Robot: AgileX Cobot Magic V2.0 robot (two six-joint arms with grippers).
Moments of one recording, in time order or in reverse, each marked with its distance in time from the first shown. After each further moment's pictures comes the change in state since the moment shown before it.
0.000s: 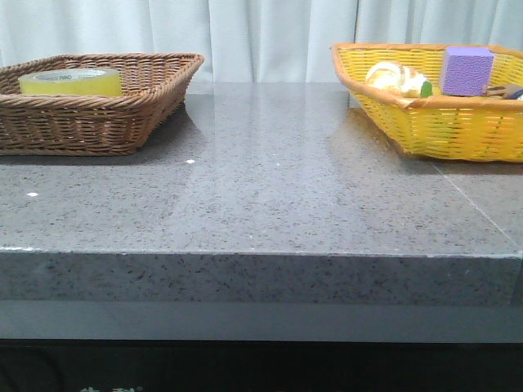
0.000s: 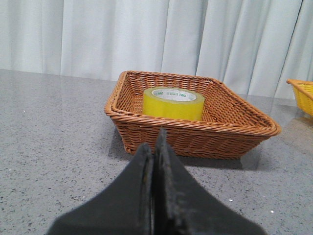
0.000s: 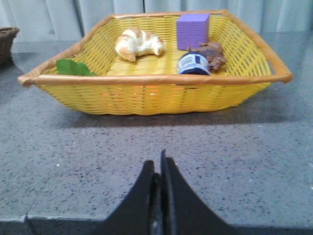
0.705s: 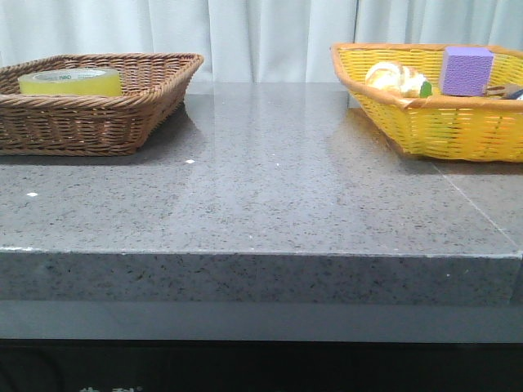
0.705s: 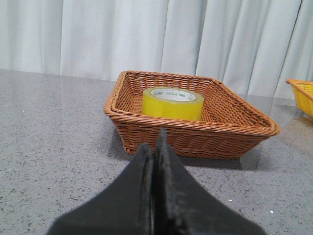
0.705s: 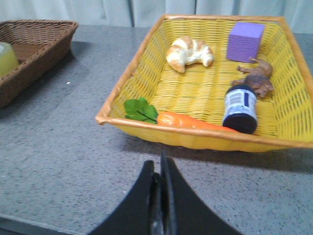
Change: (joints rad) left arm 0.000 0.000 0.000 0.000 0.000 0.000; right arm 0.122 0.285 -0.506 -0.004 0.368 0.002
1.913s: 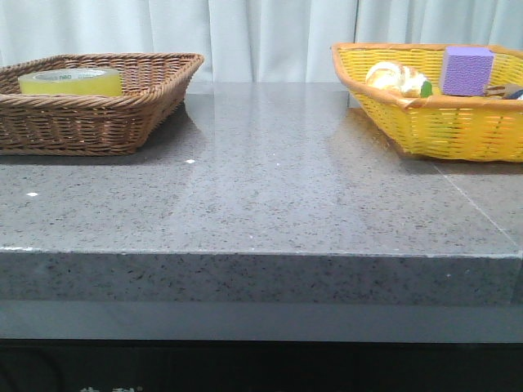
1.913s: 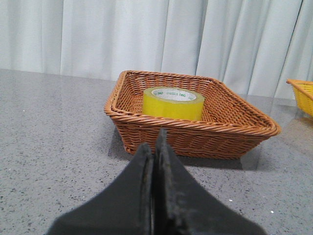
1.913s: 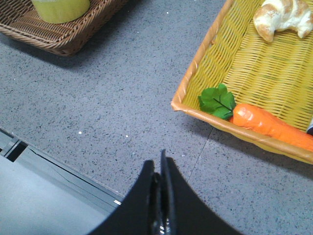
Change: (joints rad) left arm 0.000 0.000 0.000 0.002 0.001 -0.004; right arm 0.241 0.452 -0.458 -0.004 0.333 -0.002
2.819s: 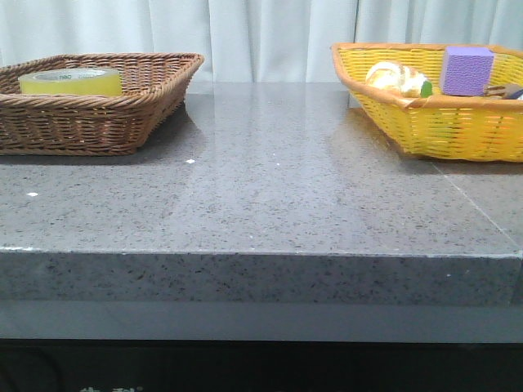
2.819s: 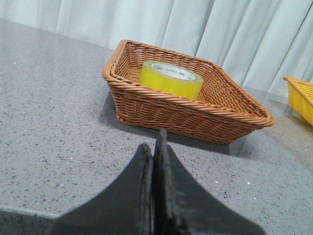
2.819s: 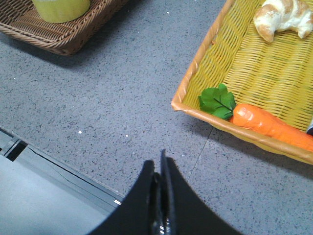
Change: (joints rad) left arm 0.000 0.000 0.000 -0.018 0.085 -0.139; right arm 0.000 0.000 0.000 0.000 0.000 -0.002
